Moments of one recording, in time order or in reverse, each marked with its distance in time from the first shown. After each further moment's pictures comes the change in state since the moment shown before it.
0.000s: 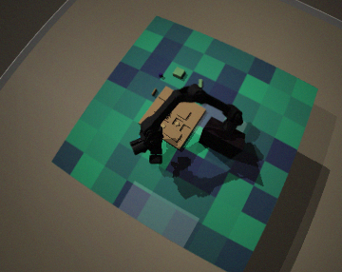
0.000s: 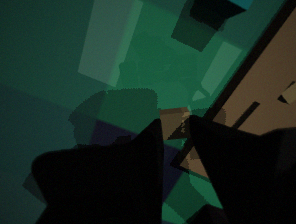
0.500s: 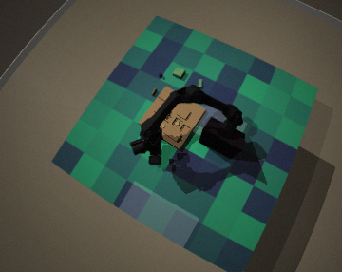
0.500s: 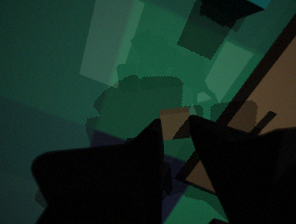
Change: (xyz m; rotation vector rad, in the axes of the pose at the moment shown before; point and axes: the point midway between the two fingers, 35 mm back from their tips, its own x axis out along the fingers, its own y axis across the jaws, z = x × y) arm 0.023 0.001 0.005 0.012 -0.004 0.008
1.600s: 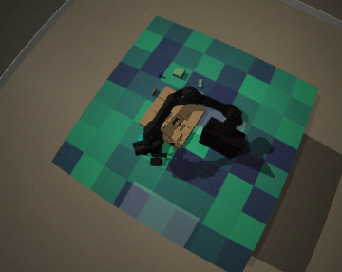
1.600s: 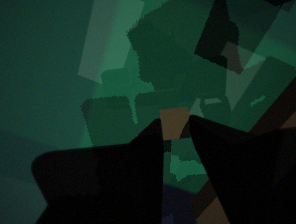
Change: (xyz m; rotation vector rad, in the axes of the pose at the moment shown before) arm 0.055 -0.001 0.000 0.001 0.000 -0.003
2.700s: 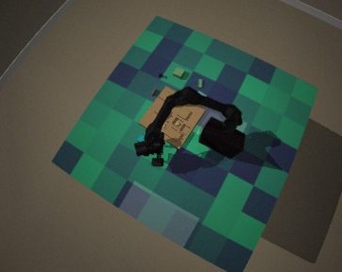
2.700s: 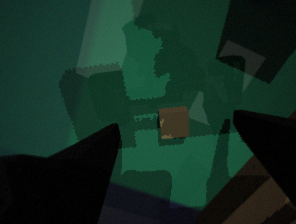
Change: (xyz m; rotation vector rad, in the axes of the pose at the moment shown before) arm 0.024 -0.001 -0.005 -0.006 0.008 -0.006
